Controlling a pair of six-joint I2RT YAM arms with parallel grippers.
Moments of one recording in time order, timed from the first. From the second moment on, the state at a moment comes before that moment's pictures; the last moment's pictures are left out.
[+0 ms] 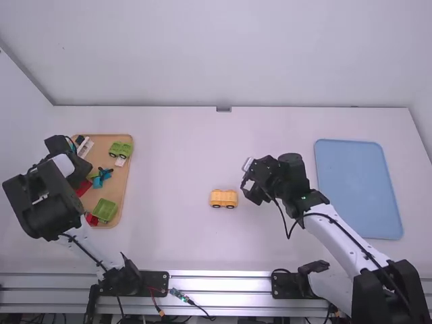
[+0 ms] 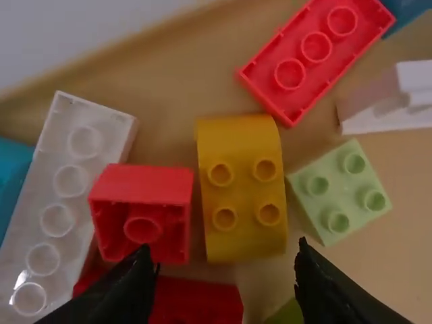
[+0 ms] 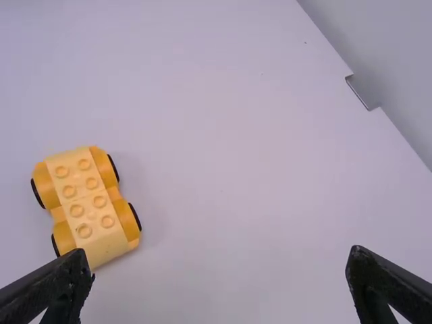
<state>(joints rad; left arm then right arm) 0.64 1.95 1.17 -0.32 -0.17 -0.53 0.33 1.22 0.59 -0.09 -0.37 -0.71</state>
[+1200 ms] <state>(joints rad) 0.64 1.98 1.33 -0.53 -0.18 -0.58 0.33 1.22 0.59 -0.10 -0.37 -0.71</state>
